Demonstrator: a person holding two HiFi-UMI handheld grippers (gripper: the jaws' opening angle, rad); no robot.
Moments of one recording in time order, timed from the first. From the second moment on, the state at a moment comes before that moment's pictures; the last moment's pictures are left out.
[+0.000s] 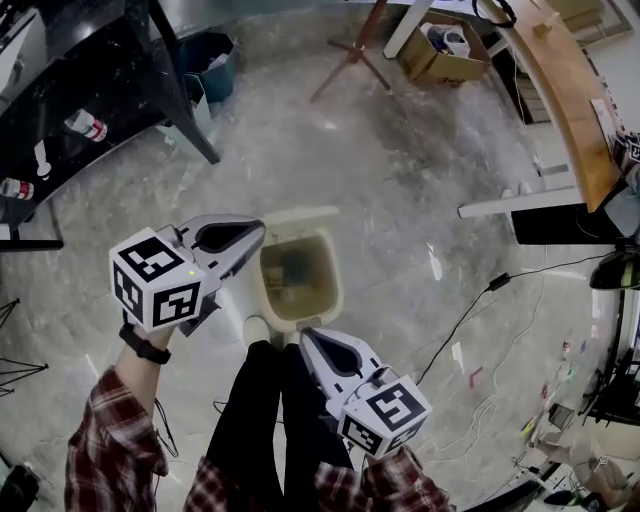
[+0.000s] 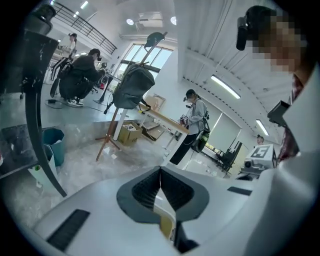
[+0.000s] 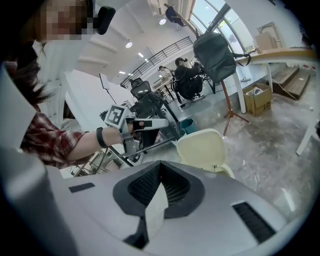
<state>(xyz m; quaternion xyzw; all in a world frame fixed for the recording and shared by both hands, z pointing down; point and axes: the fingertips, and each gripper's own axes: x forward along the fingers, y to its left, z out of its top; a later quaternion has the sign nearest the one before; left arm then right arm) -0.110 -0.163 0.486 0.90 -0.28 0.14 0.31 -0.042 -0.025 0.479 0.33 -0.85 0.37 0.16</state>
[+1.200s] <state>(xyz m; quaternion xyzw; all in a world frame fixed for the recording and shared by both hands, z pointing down) -0.095 -0.168 0.580 0.87 -0.12 0.26 0.41 -0.037 0.009 0.509 0.29 -0.85 0.40 0.18</state>
